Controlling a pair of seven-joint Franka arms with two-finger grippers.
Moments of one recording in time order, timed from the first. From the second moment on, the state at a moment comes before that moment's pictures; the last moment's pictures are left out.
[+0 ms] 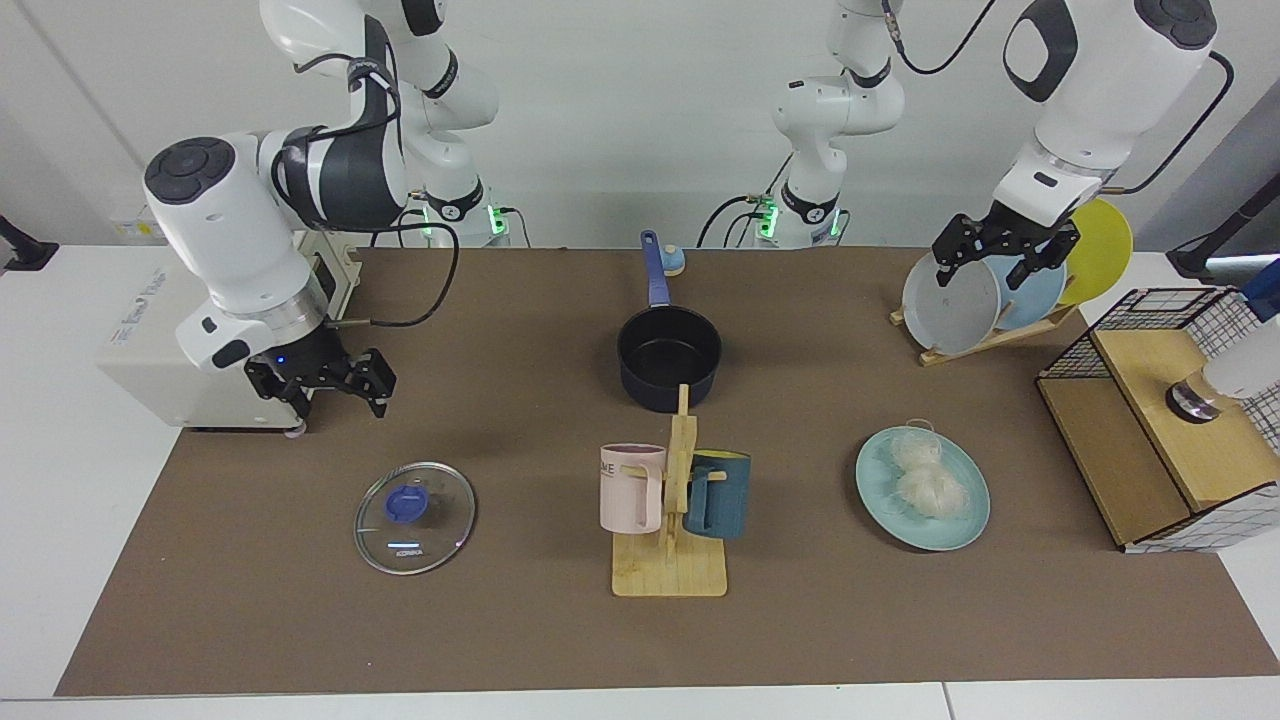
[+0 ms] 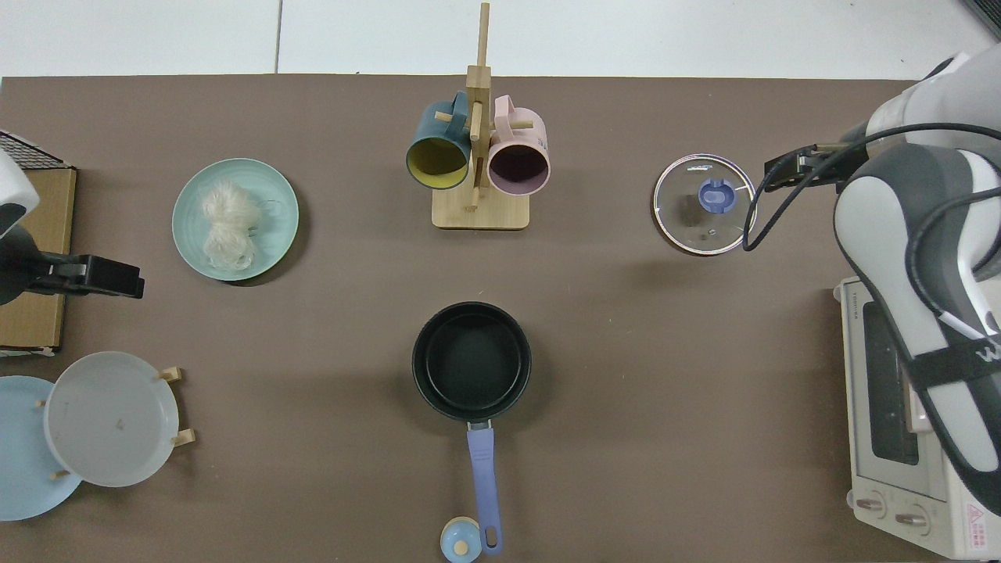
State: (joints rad) left arm 0.03 -0.03 -0.02 -1.67 -0.02 1.63 0.11; right arm 0.07 0.33 -0.09 -1.48 0.05 1.91 0.01
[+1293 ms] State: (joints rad) left arm 0.05 0.25 -0.02 -1.62 -0.02 1.93 0.10; right arm 0.11 0.60 -0.06 -1.46 0.06 2.23 0.01
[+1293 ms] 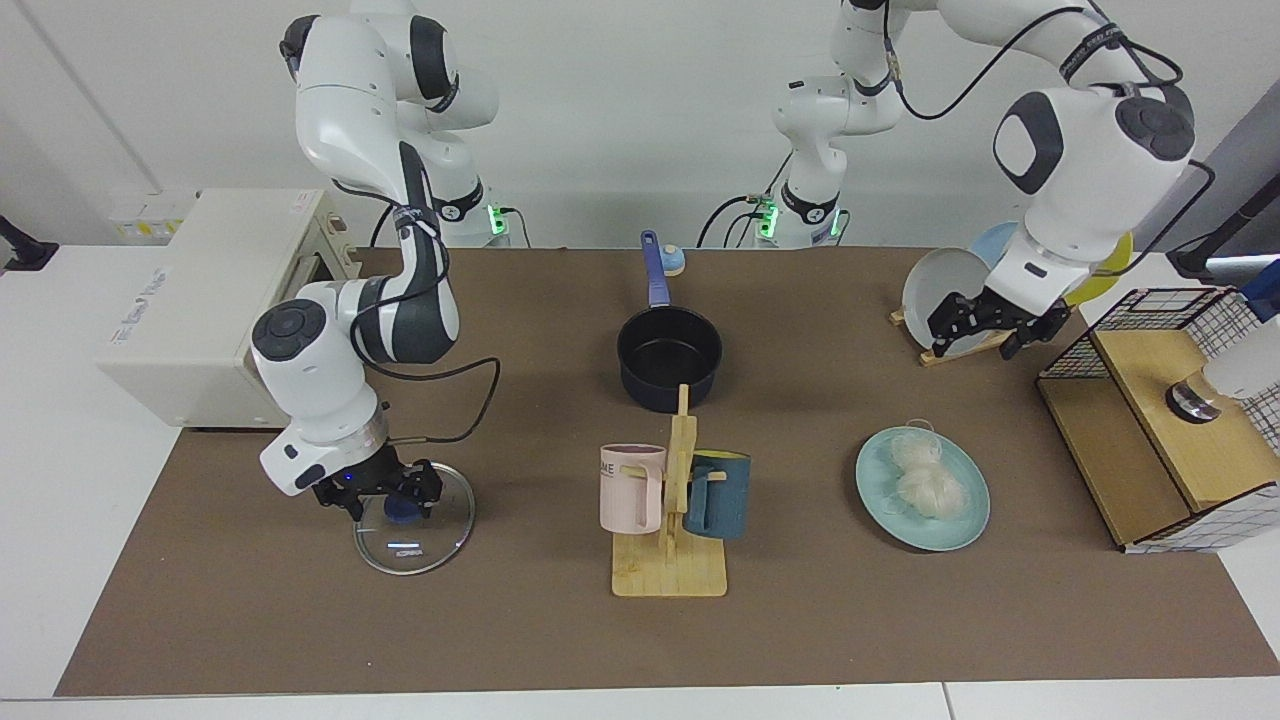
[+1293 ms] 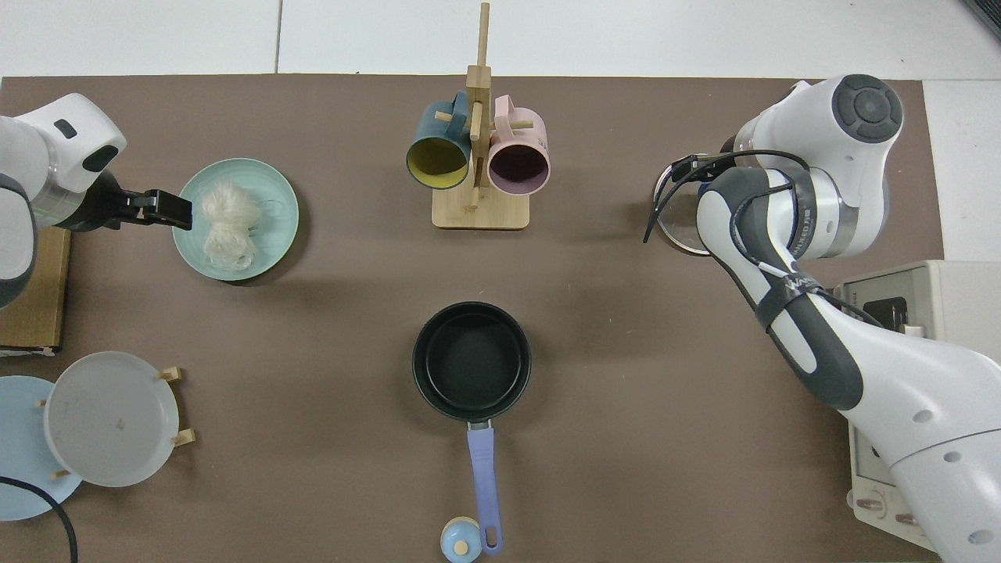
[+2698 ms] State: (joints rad) left arm 0.04 0.44 -0.06 -1.79 -0.02 2.36 -0.04; right arm 0.10 0.64 -0.06 -1.49 0.02 2.22 -0.09
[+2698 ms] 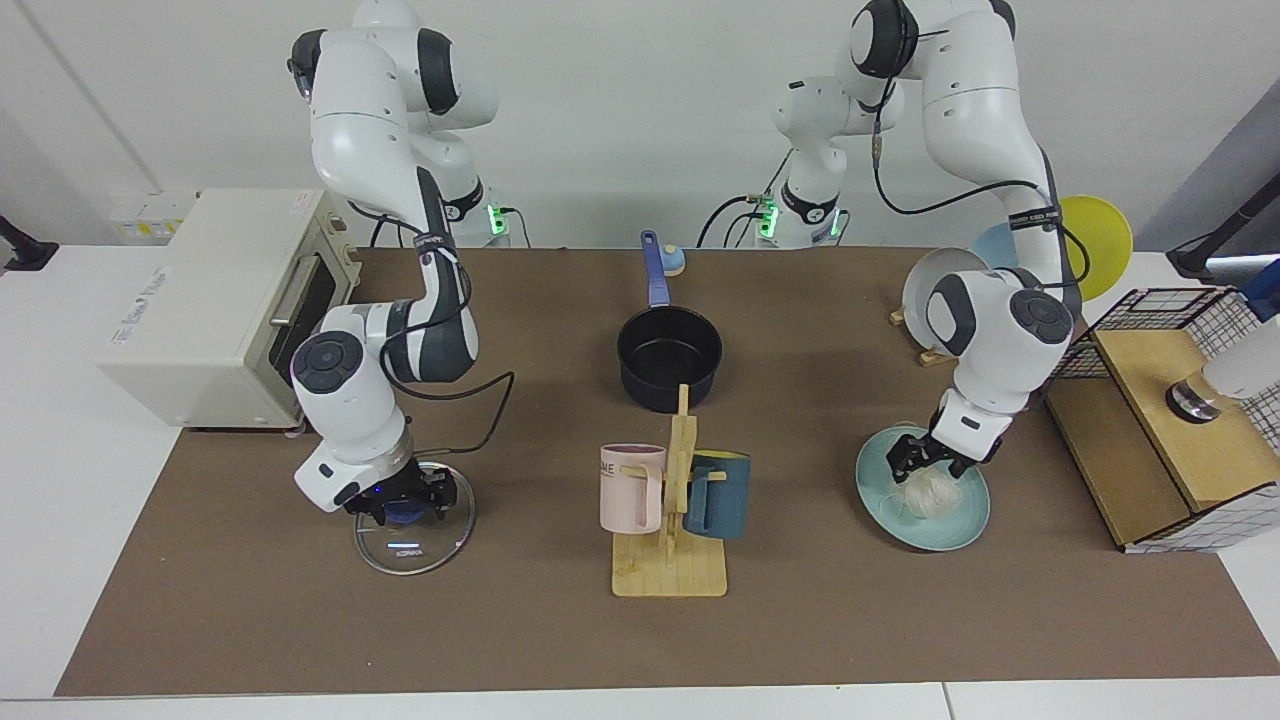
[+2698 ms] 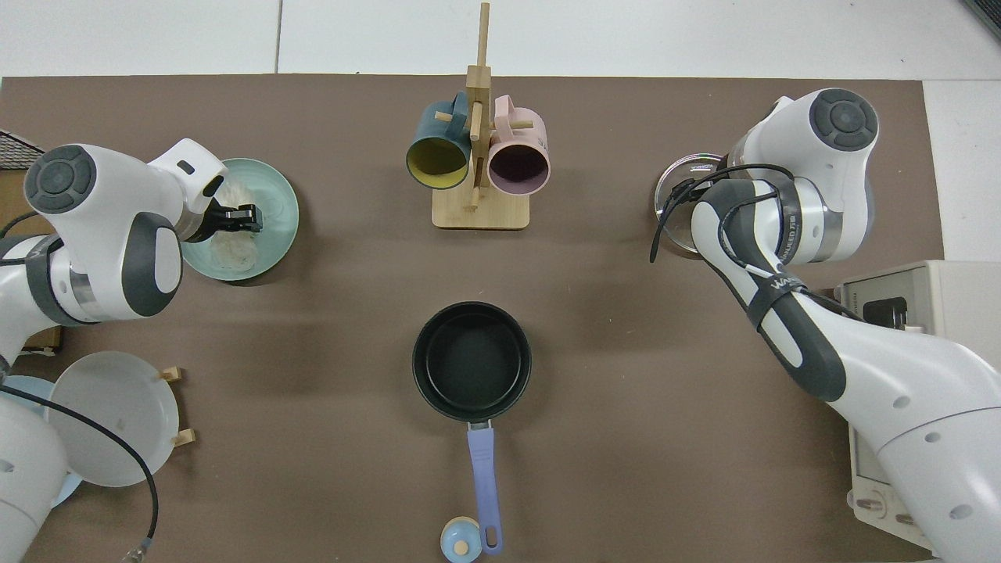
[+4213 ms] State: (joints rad) left arm 0.04 -0.05 -0.54 -1.97 -0.02 2.08 -0.60; right arm 0.12 0.29 -0.06 -1.58 0.02 1.94 -0.09
